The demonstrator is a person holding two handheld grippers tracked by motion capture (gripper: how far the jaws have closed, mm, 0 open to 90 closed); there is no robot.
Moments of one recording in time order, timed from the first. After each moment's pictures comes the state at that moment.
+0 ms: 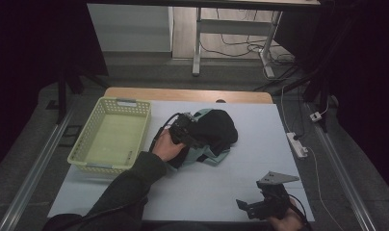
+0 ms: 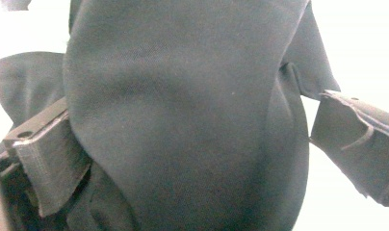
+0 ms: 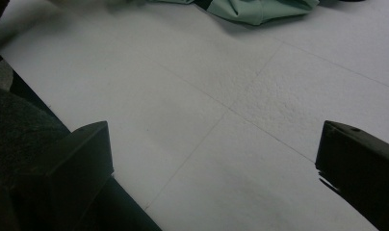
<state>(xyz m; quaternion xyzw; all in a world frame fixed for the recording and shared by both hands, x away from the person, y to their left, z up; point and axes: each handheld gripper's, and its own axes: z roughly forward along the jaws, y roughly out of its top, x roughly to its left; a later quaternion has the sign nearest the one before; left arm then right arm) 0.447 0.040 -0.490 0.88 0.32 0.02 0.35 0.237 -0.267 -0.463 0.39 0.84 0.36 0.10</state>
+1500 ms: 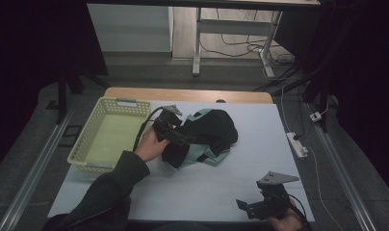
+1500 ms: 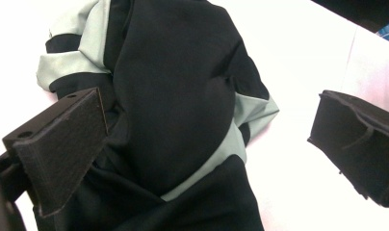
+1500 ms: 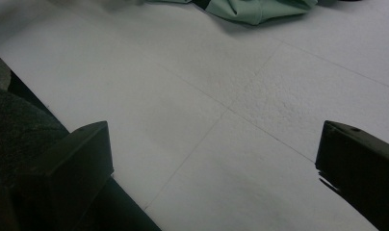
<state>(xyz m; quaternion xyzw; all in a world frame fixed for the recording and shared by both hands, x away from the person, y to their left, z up) 0.419 0.088 -0.444 0.86 0.29 0.02 0.42 0.237 -0.266 -0.462 0.39 0.84 0.36 0.10</state>
